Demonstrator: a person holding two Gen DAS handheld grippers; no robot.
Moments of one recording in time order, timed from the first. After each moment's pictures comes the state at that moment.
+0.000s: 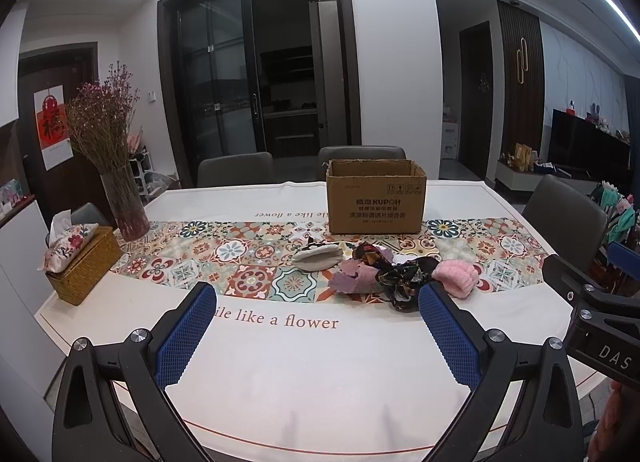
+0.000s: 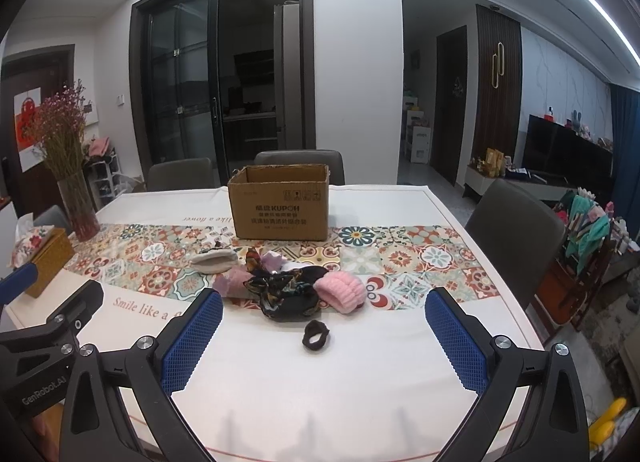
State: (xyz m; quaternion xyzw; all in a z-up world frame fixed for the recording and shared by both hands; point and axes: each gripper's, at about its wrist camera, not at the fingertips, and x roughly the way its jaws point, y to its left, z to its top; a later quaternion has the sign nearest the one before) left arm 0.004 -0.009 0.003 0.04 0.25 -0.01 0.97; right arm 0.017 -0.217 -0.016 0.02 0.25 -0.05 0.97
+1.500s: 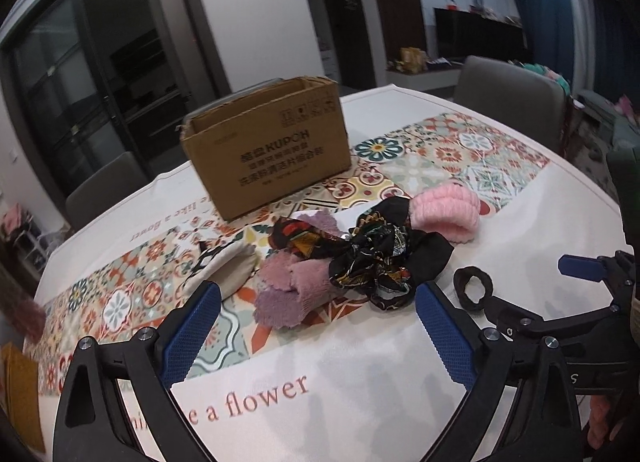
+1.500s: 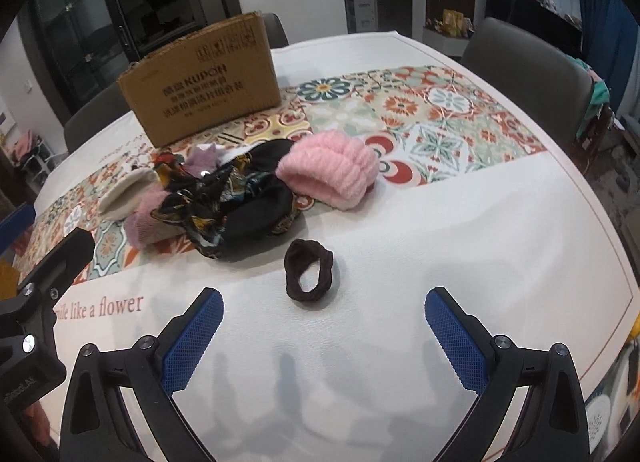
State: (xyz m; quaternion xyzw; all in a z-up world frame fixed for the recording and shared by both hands) left arm 0.206 -0.058 -0.112 0.20 0.32 -0.23 0.90; right arm 0.159 -0.224 -0.179 0.15 0.46 -0.14 0.87
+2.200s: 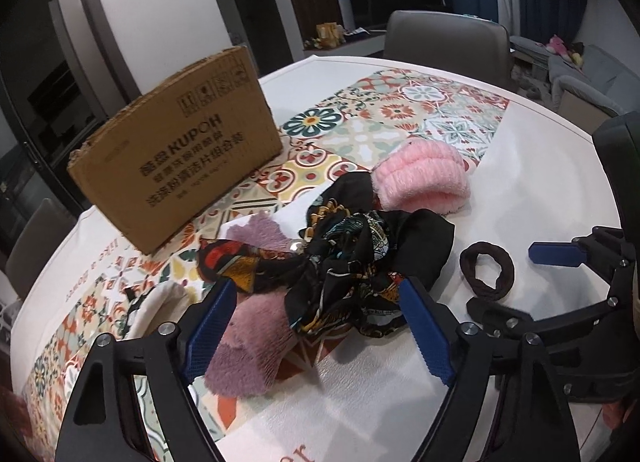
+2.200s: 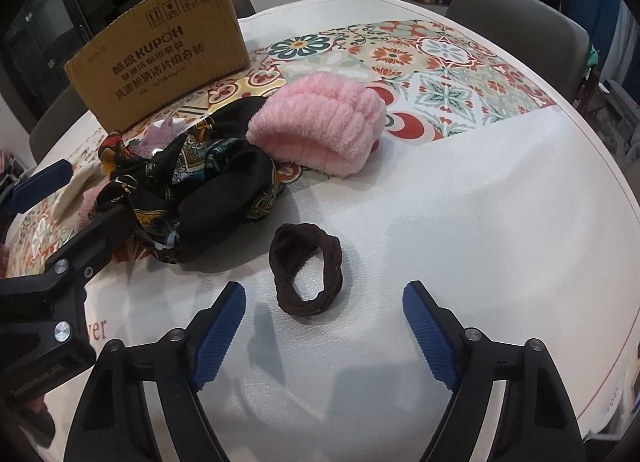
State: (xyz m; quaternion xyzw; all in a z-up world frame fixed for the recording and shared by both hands) left arm 0.259 -0.095 -0.165 0.27 0.33 -0.36 0.83; right arm 0.192 -0.221 -0.229 0.18 0.49 -0.18 0.83
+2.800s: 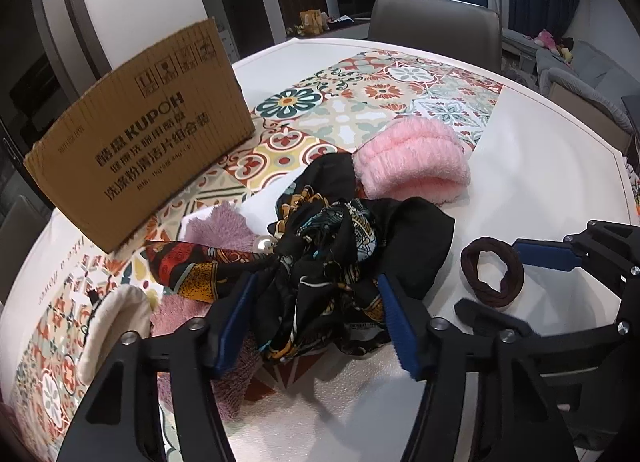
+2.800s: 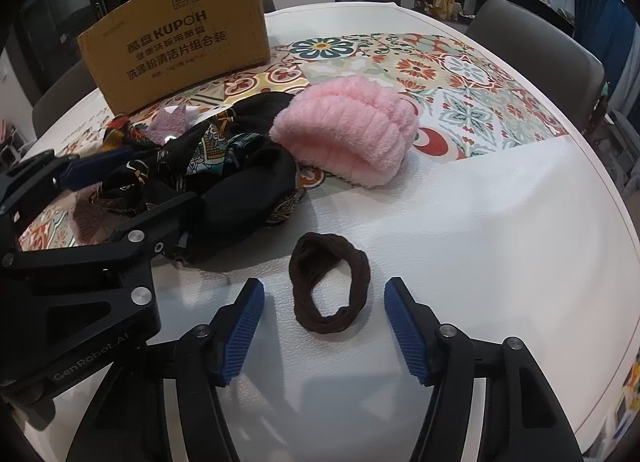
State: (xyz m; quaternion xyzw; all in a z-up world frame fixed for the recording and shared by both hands) left arm 0.272 -0.113 -0.191 0.27 0.36 -0.38 0.81; right arm 0.205 -0.209 -0.232 0.13 0.49 -0.17 0.84
